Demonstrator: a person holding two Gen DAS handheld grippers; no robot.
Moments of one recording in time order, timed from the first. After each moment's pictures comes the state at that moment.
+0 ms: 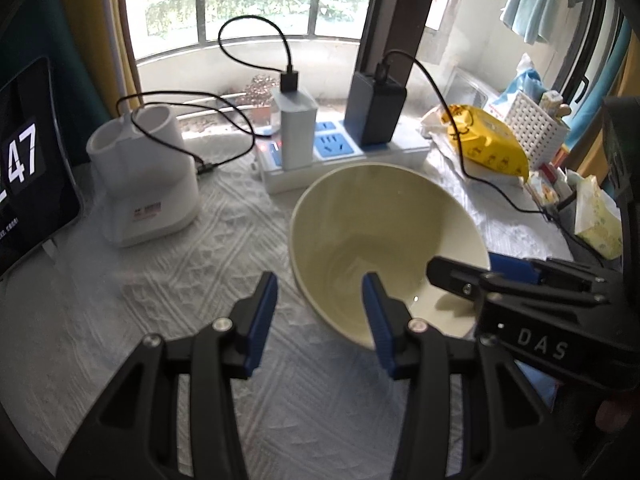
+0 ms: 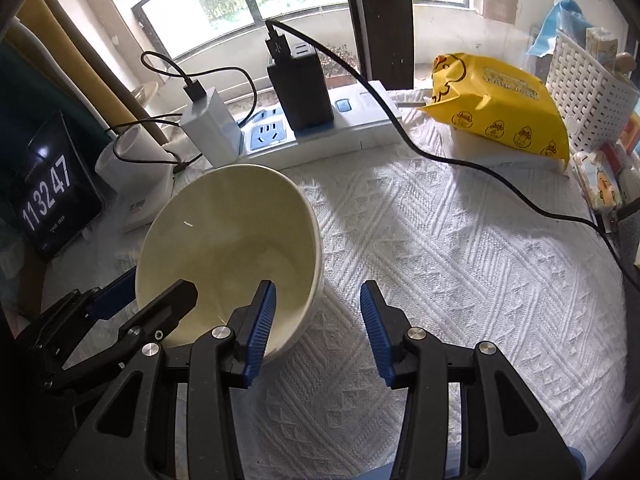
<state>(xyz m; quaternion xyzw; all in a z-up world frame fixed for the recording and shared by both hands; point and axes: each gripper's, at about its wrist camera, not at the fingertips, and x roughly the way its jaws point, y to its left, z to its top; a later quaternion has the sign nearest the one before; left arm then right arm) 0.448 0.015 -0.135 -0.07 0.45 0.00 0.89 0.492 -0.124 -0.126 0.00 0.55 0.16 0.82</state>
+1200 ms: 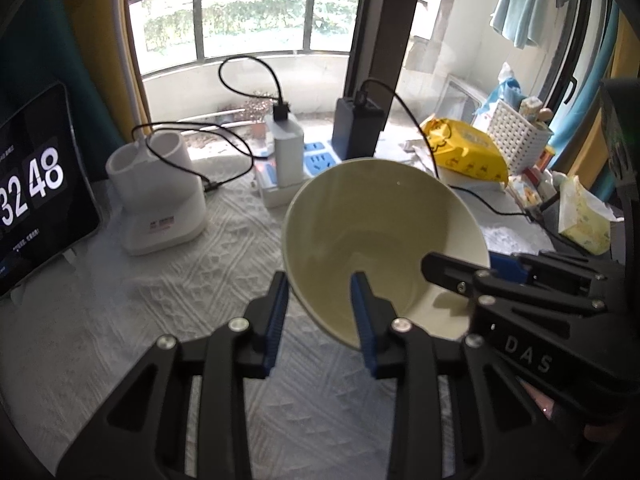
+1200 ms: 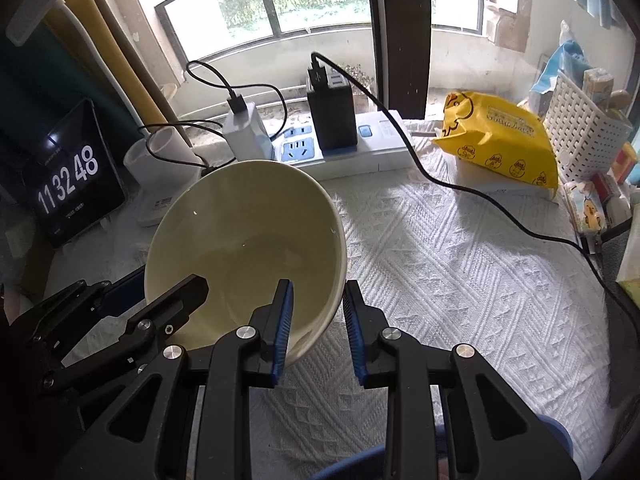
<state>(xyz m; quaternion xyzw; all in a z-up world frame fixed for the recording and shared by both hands) 0.424 0.007 -0.106 -0.06 0.42 -0.01 0.90 0.468 -0.121 -0.096 -0.02 0.51 0.18 0.84</state>
